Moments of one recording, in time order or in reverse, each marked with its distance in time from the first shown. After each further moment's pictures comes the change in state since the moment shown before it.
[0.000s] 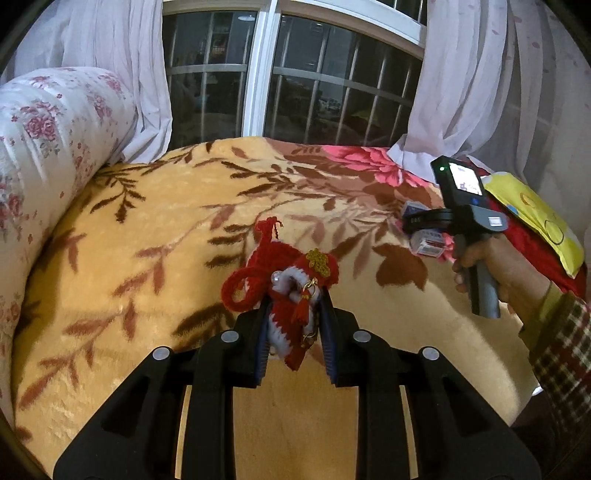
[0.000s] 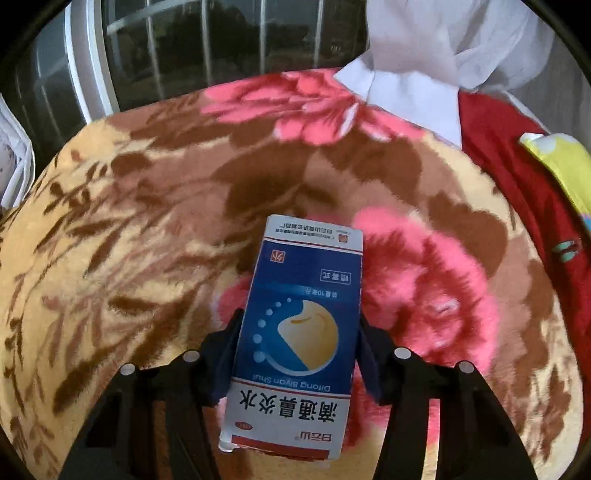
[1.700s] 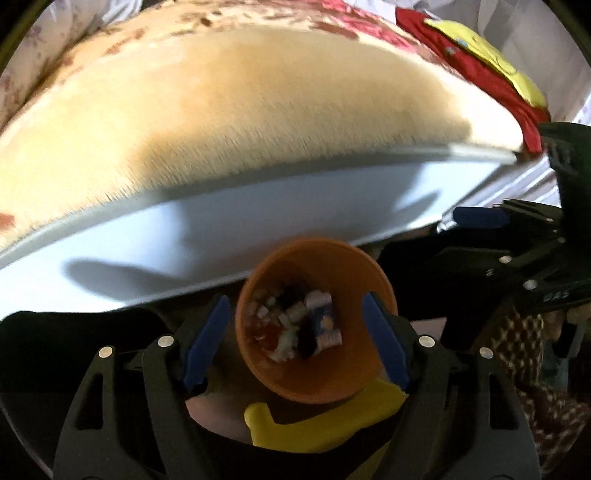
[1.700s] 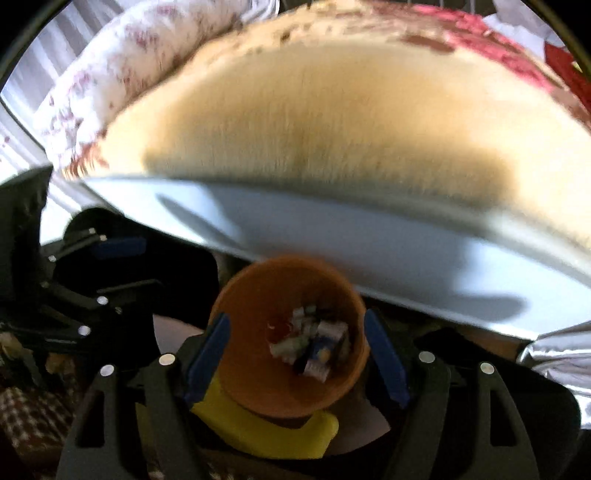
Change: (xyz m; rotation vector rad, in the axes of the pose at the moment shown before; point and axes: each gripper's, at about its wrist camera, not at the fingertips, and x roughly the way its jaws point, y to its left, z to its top) left arm -0.103 -0.029 -0.217 0.073 0.487 -0.097; right arm -0.198 0.018 -0.378 -0.348 0.206 0.541
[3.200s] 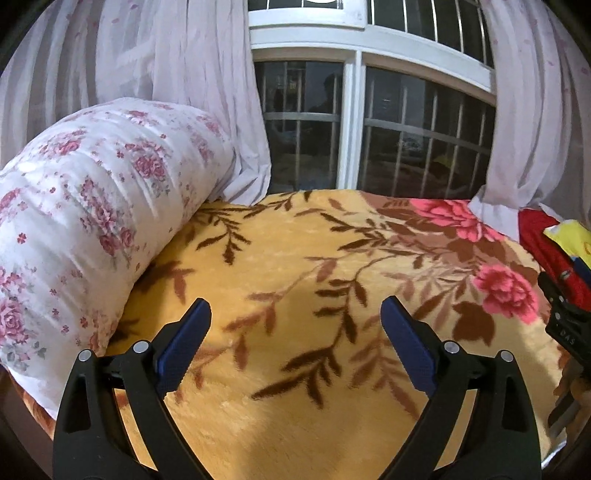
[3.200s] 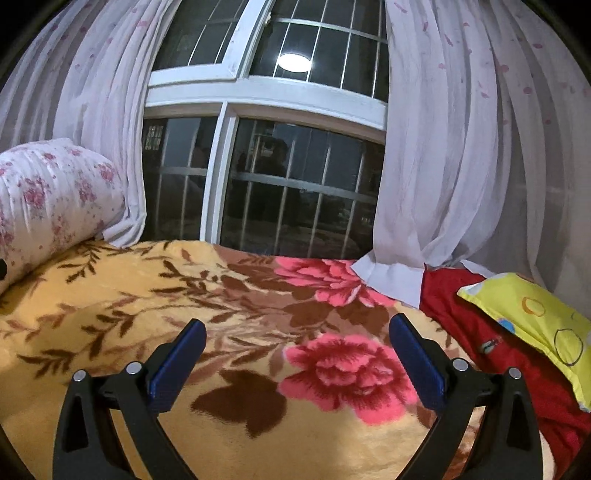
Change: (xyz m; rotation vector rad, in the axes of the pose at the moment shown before) left arm -0.075 0.080 0.234 -0.230 -0.633 0.417; right arm -0.064 -0.083 0.235 -0.061 -0.849 -0.608
